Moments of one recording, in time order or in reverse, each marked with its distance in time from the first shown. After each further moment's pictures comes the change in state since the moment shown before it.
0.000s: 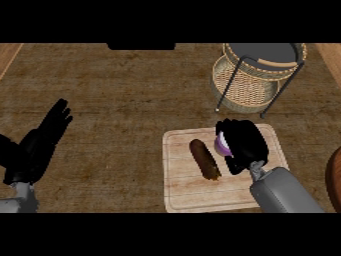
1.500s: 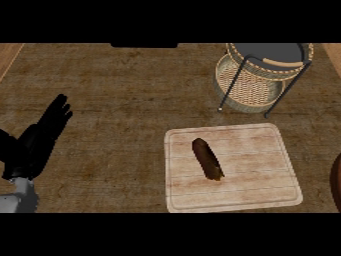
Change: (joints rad) left arm -0.031 -0.010 0.019 -0.007 -0.009 -0.013 0.027; right arm -0.303 -0.641 -0.771 0.608 -0.717 0.126 -1.082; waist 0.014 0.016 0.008
